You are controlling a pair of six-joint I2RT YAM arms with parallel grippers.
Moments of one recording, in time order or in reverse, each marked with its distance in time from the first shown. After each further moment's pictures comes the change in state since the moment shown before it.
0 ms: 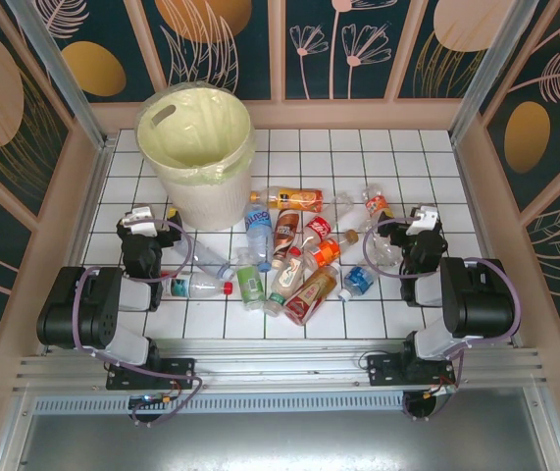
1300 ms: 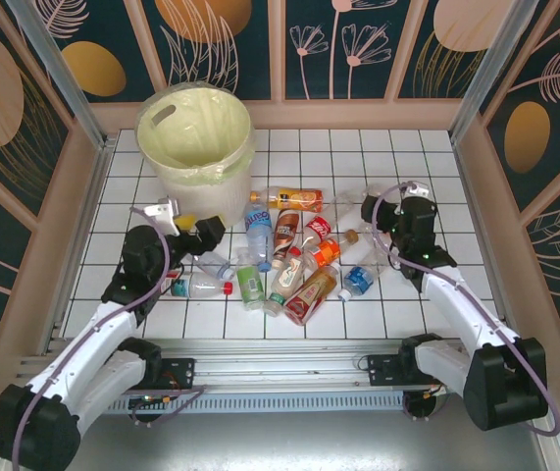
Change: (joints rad) left arm -0.344 -0.679 0.256 -1.020 0.471 -0.511; right arm 0.252 -0.471 0.407 -1.197 0.060 0.320
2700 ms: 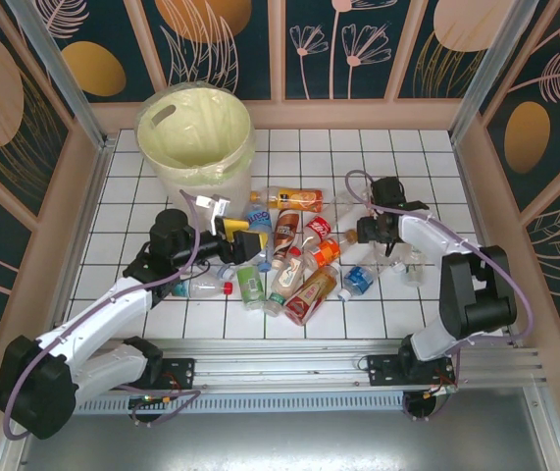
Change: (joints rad) left arm -0.148 0.214 0.114 0.064 0.285 0.029; right arm 0.013 0.508 0.325 -0.512 0.087 -0.291
